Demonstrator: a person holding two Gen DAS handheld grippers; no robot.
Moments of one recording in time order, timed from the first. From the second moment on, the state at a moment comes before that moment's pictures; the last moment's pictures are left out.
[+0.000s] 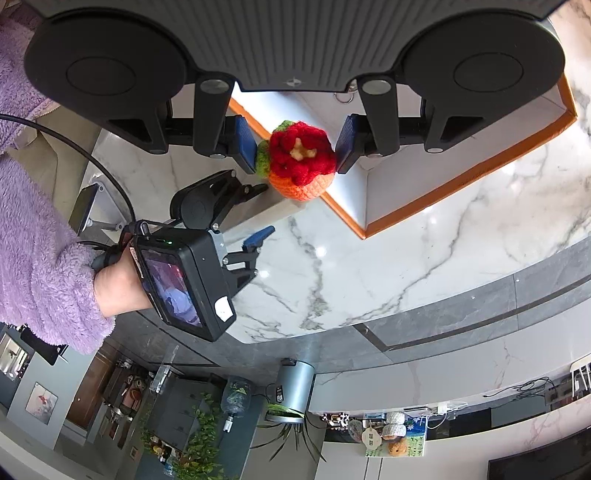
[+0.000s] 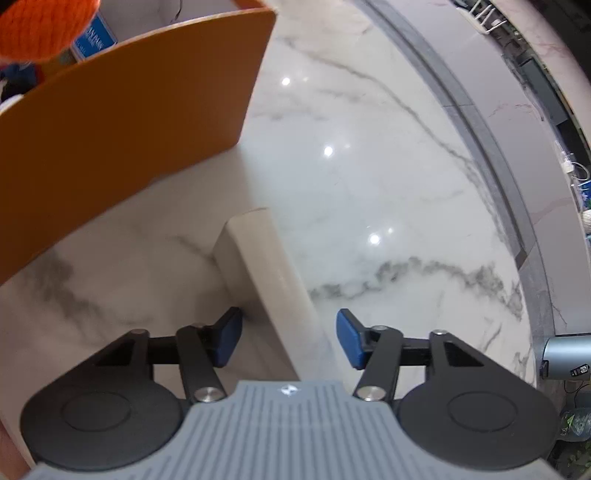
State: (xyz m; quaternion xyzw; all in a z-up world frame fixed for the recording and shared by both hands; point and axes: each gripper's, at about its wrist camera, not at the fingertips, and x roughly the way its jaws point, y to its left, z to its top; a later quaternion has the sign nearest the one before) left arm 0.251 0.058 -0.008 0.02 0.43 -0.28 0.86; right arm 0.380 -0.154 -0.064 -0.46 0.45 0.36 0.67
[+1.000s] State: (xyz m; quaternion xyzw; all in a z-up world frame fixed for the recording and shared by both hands) left arm 0.171 0.140 0.028 0.07 0.41 -0.17 0.89; right arm 0.225 -0.056 0.094 -0.49 0.26 0.41 0.73
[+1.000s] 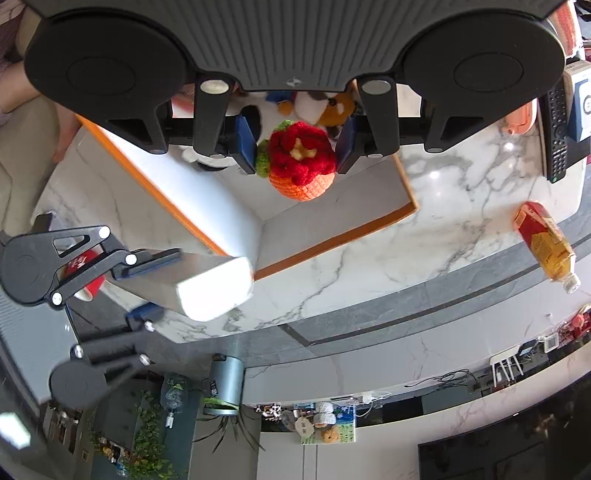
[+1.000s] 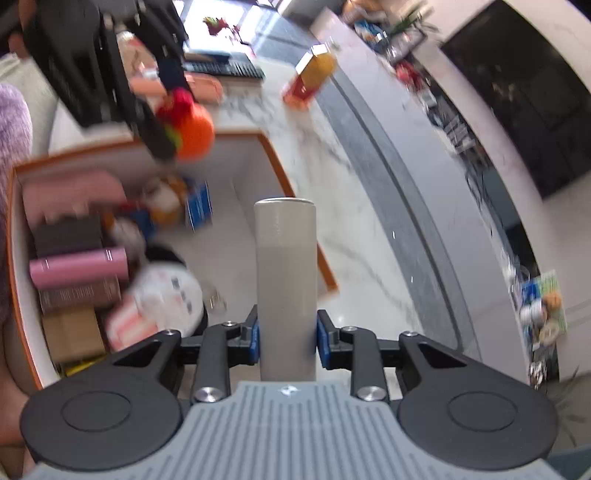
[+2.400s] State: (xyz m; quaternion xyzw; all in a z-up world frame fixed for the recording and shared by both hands) left arm 0.188 0.159 -0.011 0.05 0.44 -0.19 0.87; right arm 0.290 0.060 -0.020 -0.56 0.23 0.45 0.66
